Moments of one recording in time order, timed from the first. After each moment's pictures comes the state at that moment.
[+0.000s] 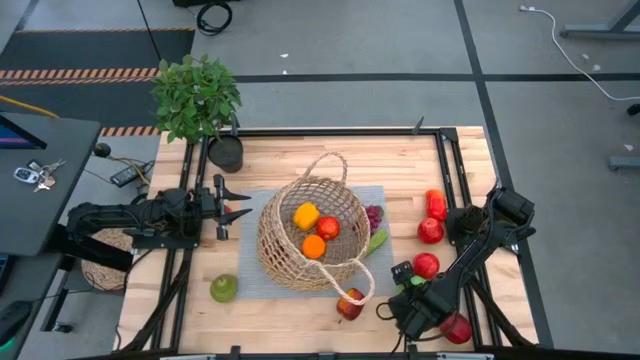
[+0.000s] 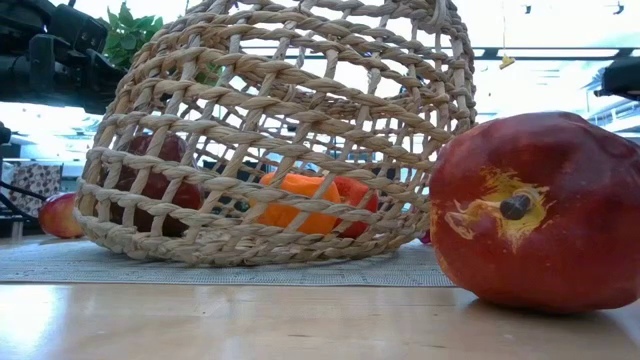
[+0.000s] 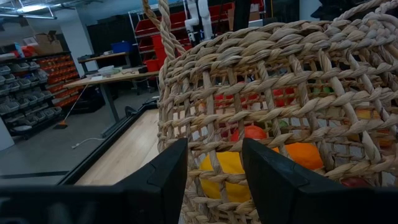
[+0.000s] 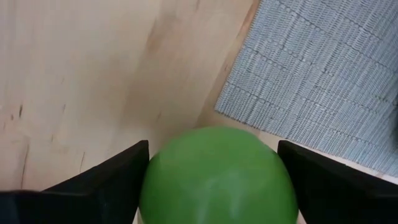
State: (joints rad) left arm 0.04 0.07 0.01 0.08 -0.12 0.17; right arm 0.85 1.83 1.17 -0.96 0.16 0.46
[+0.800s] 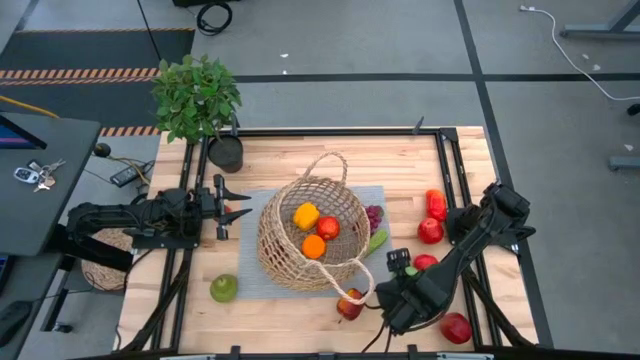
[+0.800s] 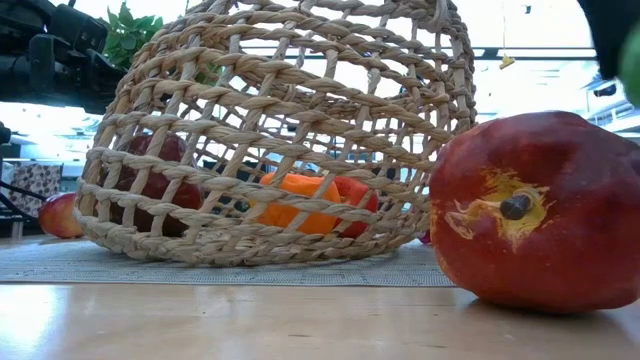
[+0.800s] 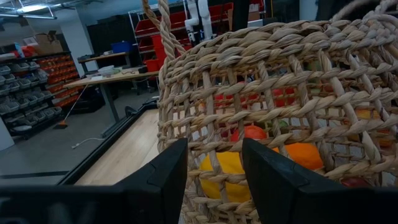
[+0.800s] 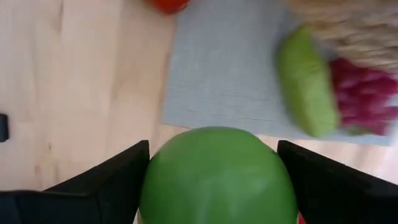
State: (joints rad) left arm 0.04 0.07 0.01 0.08 -0.12 0.17; right arm 0.75 1.83 1.55 -1.34 0.23 0.55
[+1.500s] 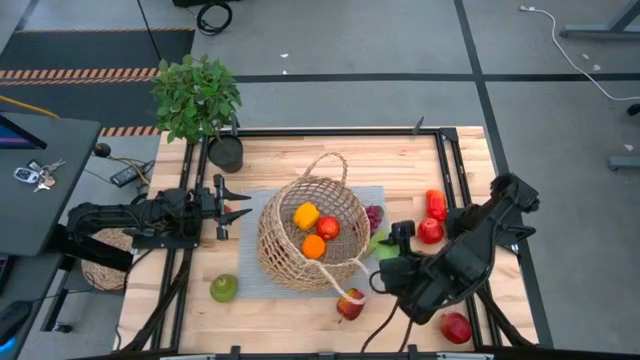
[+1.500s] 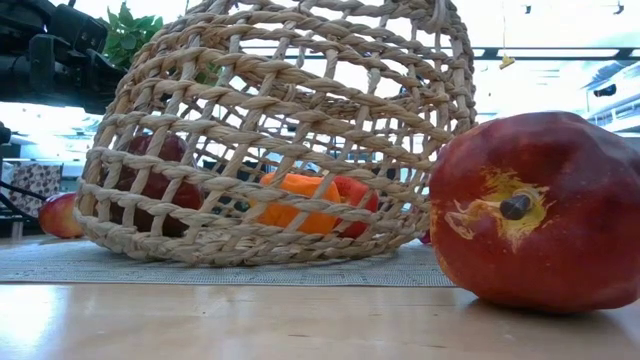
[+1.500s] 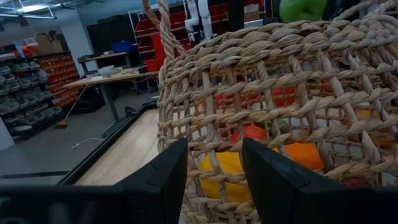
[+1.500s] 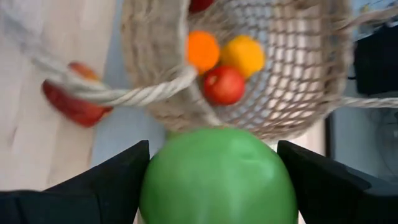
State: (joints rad) left arm 0.04 0.07 0.01 0.08 -0.12 0.17; right arm 0.74 1.72 1.83 -1.48 0.64 0.49
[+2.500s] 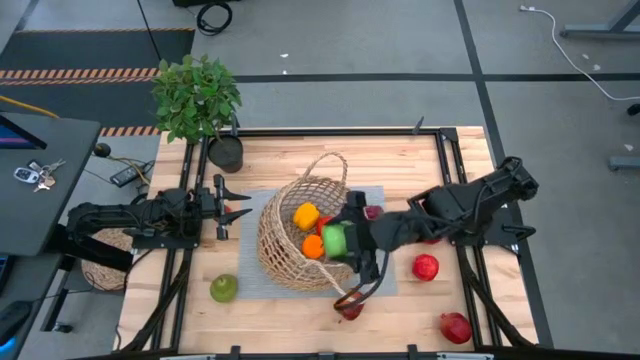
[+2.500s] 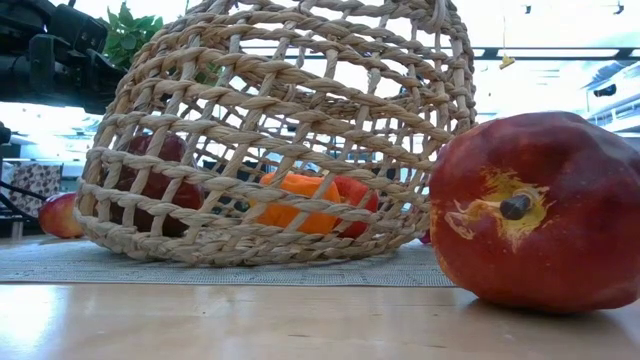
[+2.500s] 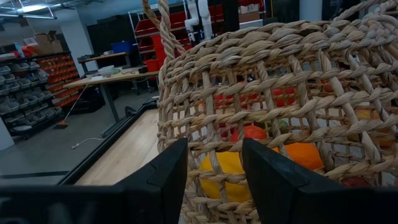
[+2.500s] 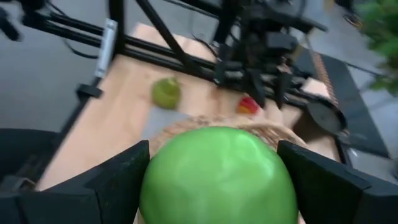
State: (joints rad) left arm 0.04 0.07 0.01 0.08 -0.12 0.17; right arm 0.43 1.64 1.83 -0.77 0.36 -0.05
